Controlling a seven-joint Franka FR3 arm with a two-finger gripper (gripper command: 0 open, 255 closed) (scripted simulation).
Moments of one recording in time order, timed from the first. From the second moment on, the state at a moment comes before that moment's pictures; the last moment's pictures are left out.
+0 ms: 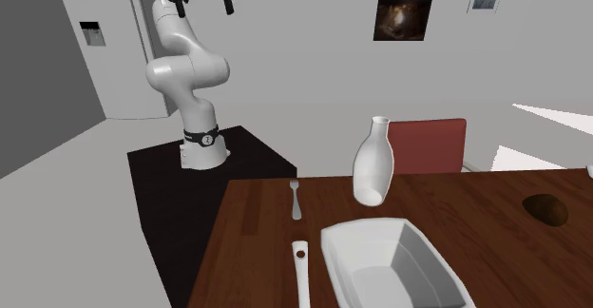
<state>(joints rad) -0.02 -0.82 -0.07 -2.26 0.03 1.64 -0.07</state>
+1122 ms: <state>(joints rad) -0.04 -0.77 0.18 -2.68 0.12 2.10 0.27</state>
